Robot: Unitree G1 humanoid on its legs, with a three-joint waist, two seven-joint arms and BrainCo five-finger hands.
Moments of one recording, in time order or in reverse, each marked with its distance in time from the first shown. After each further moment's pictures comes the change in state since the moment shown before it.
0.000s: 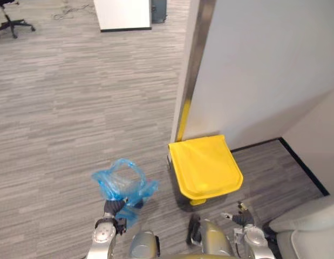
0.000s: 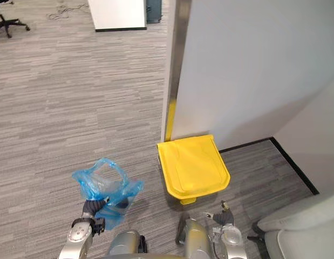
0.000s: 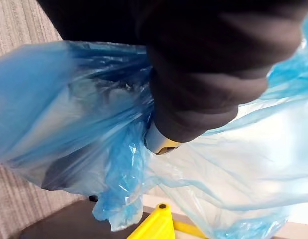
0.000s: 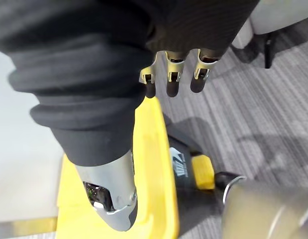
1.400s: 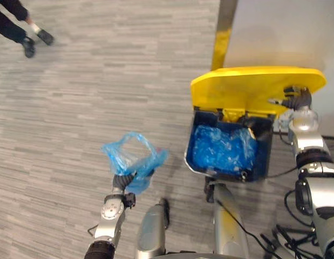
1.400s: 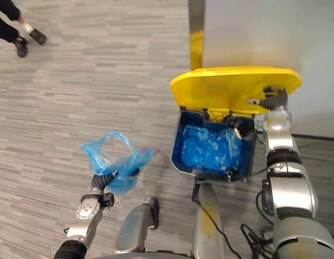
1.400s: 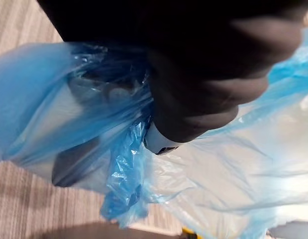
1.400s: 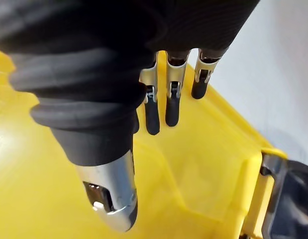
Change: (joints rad) left arm -0.074 0.024 -0.133 -0.179 -0.128 -0.062 0.017; right arm -0.990 -0.525 0.261 0.254 0.092 0.037 -0.094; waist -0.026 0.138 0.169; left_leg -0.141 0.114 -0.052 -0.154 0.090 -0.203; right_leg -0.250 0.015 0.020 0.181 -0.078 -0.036
